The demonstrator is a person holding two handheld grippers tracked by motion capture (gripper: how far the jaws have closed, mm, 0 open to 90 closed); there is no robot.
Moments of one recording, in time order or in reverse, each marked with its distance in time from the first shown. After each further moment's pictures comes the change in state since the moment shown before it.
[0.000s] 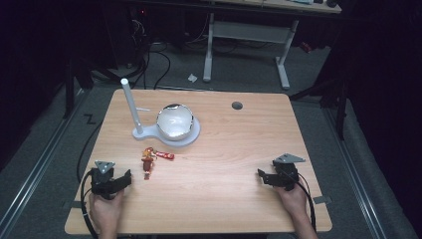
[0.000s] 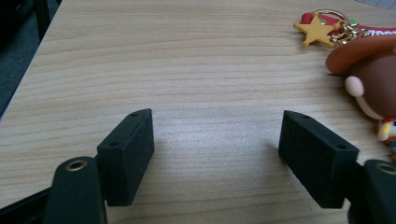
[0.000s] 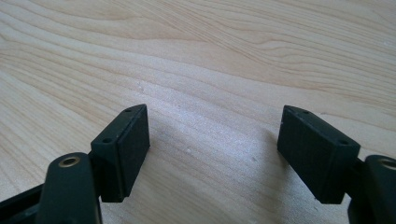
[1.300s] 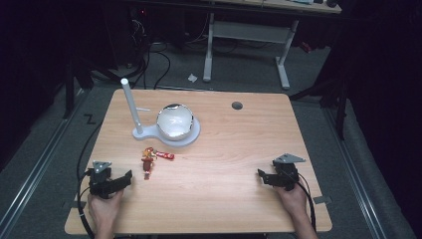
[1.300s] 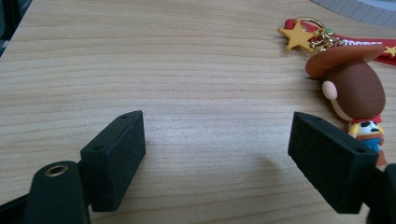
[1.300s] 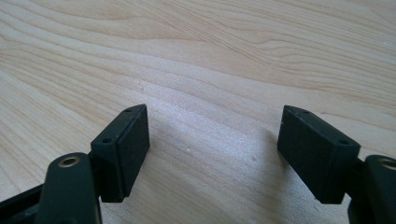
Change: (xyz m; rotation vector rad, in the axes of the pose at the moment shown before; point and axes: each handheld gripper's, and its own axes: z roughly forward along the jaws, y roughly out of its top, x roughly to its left) left arm 0.007 -0.001 -0.005 0.003 -0.091 -0.064; right arm 0.000 0.000 0.000 0.001 -0.001 0.005
